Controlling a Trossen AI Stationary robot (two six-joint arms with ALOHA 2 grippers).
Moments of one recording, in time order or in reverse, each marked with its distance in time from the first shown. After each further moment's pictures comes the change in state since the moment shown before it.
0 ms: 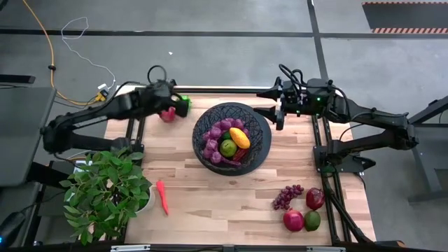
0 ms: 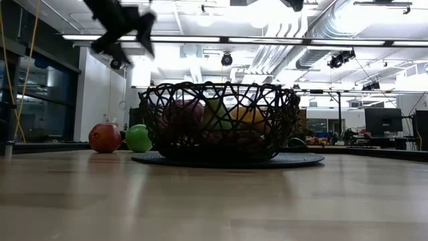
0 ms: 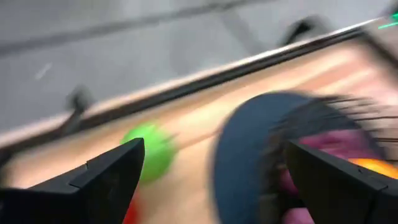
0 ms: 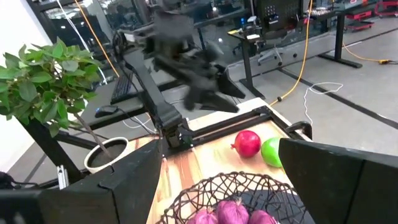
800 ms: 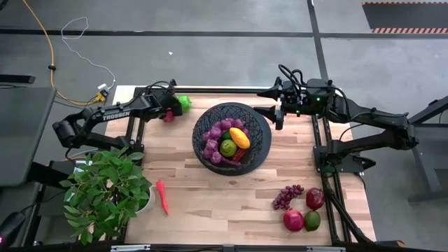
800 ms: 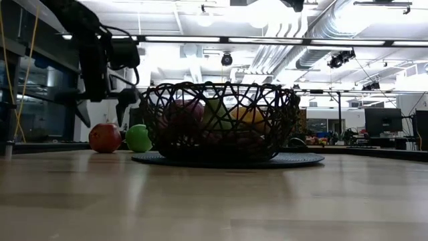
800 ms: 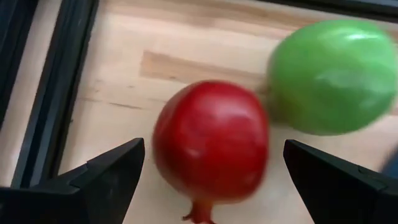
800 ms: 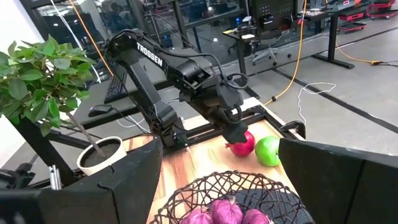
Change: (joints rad) left arm 0.264 0.204 -0.313 0.045 0.008 -0.416; right arm 0.000 0.000 0.000 -0.005 0.021 -0.012
